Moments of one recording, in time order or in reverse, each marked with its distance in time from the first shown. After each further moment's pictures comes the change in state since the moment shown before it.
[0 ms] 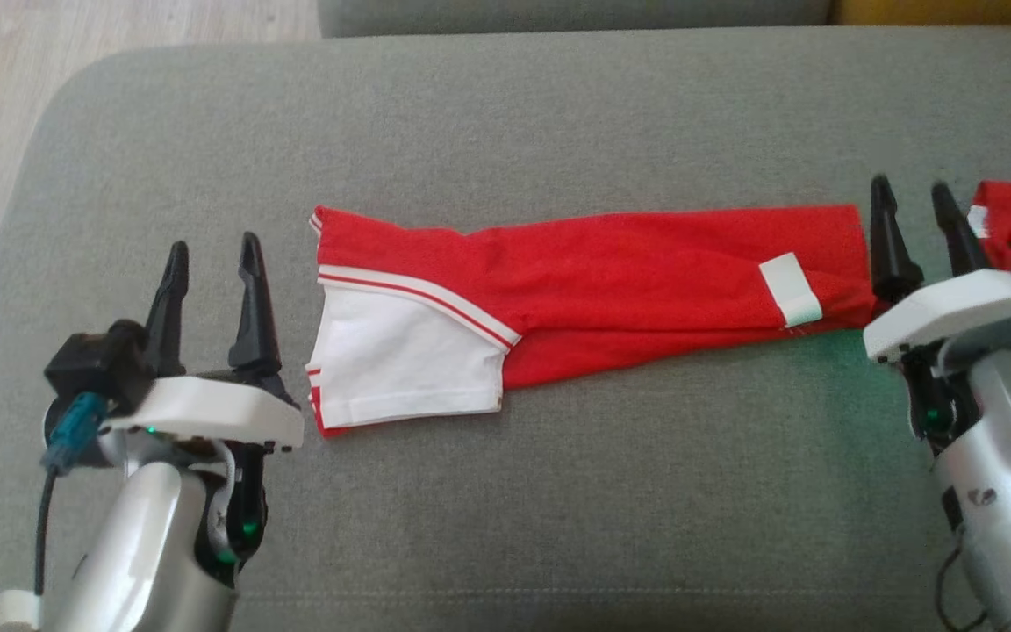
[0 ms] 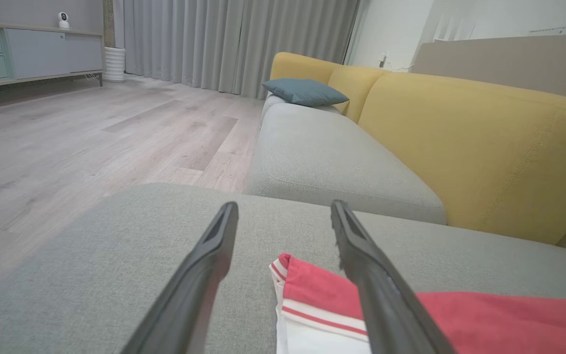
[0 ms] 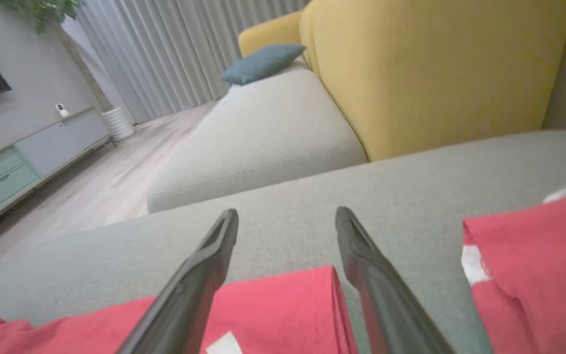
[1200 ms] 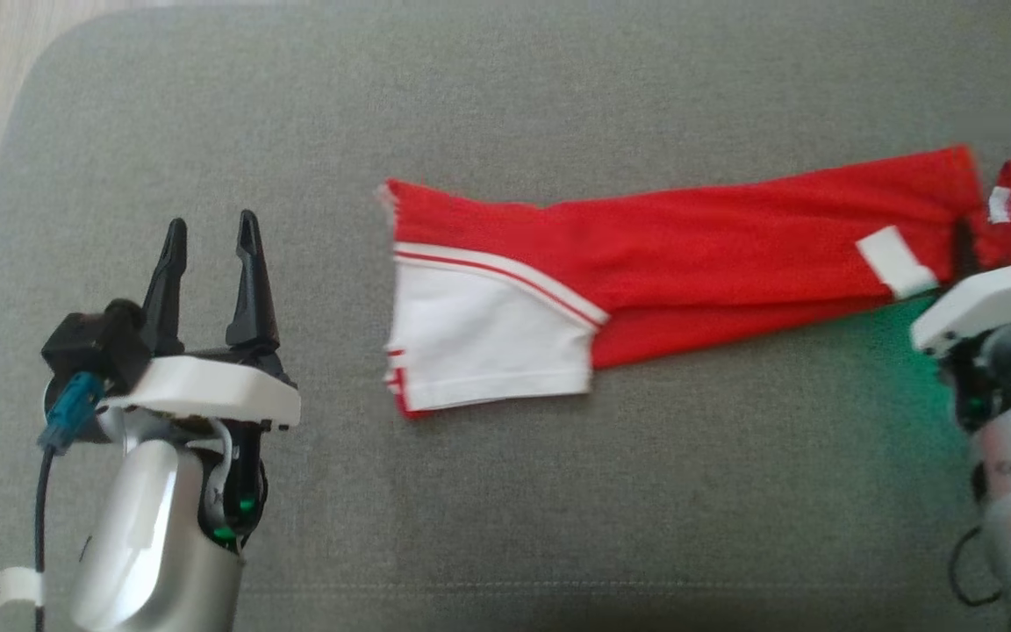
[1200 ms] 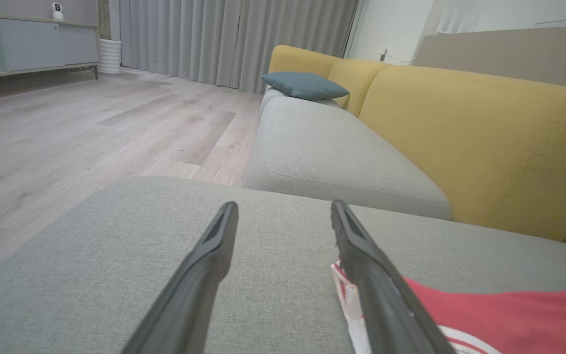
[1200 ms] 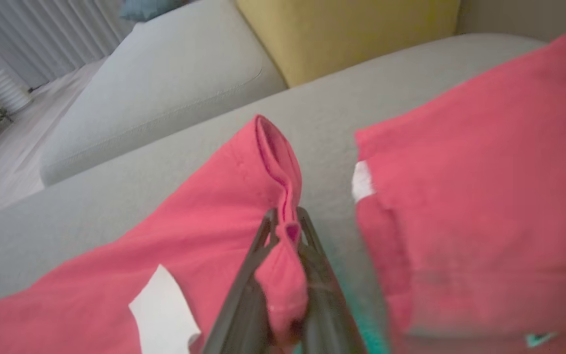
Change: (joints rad) left arm -0.048 -0.114 0.148 0.097 0.138 -0.153 0.000; right arm -0.105 0.064 -0.381 0.290 -0.244 0.000 0.143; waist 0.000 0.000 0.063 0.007
